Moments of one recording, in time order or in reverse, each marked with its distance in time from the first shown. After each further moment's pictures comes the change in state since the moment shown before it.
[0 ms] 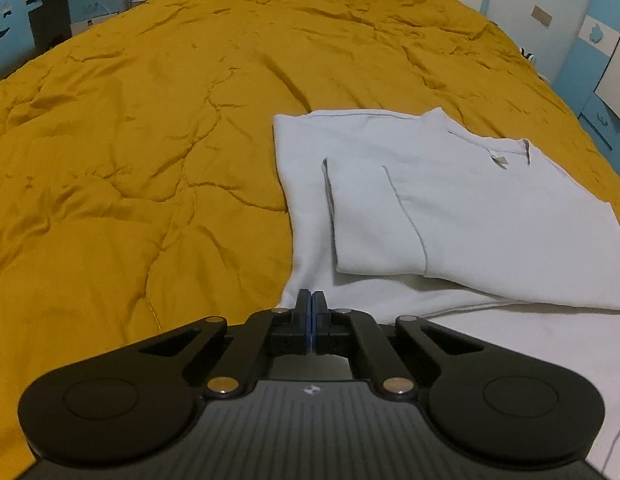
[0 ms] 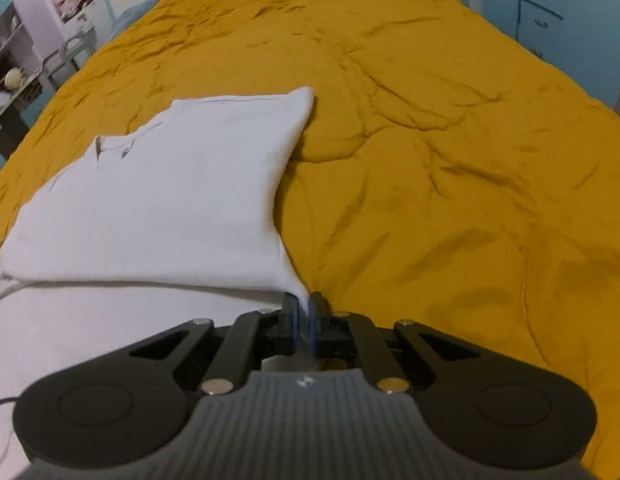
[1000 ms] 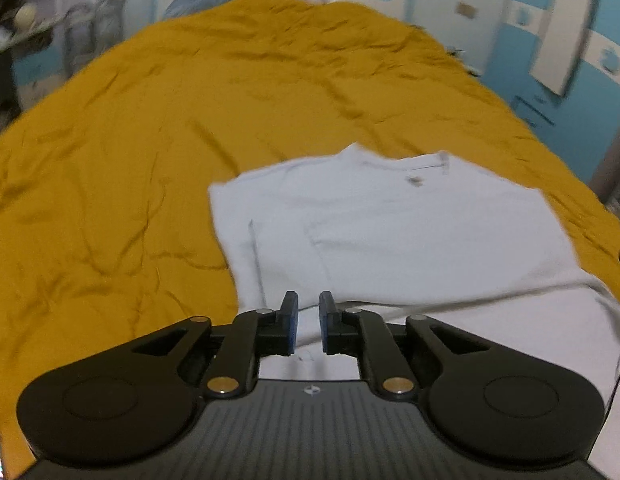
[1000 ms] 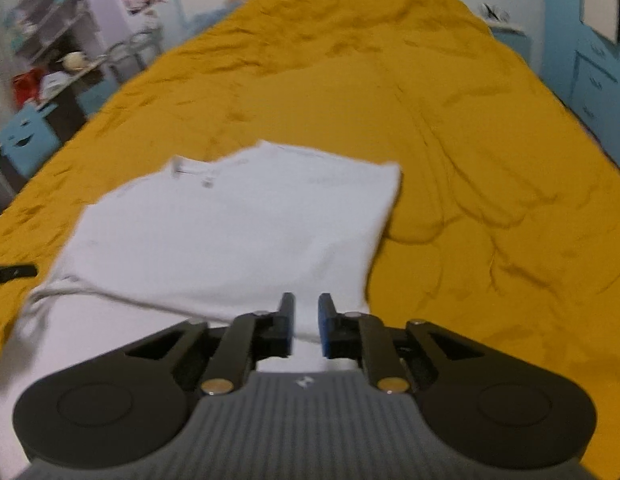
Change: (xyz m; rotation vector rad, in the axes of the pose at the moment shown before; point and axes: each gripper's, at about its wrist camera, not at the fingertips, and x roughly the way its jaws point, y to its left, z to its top) left arm -0.072 -0.034 0.011 0.206 -0.091 -0.119; right arm -0.078 0.050 0.026 -0.173 -0.086 0.138
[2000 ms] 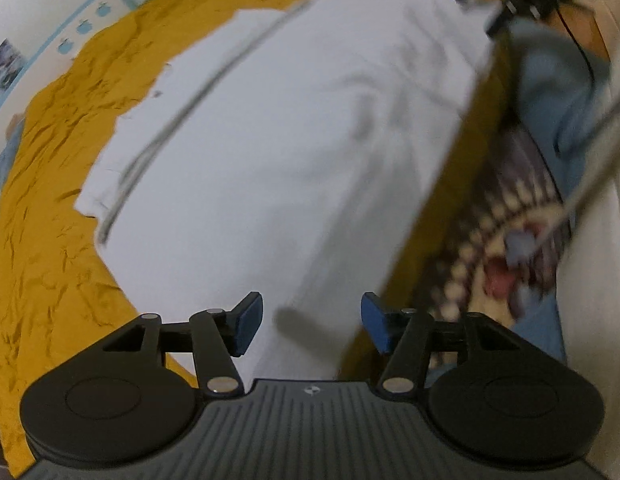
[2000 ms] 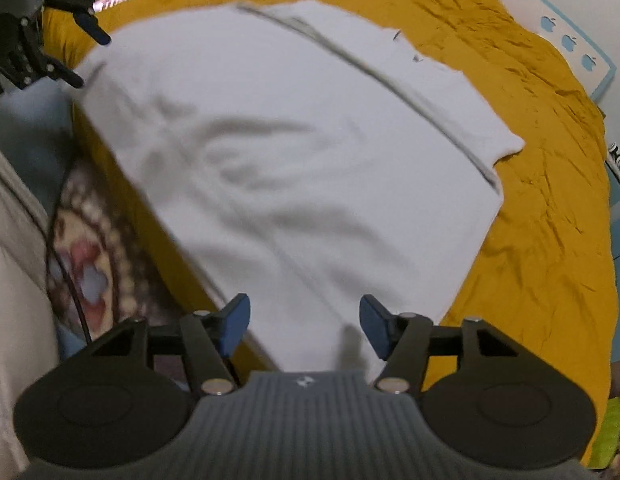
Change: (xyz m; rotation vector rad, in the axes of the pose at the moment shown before) left arm -0.120 -0.120 -0.226 0.916 0.189 -0.077; right arm -0.128 0.103 -0.234 -0.728 0.229 -0.011
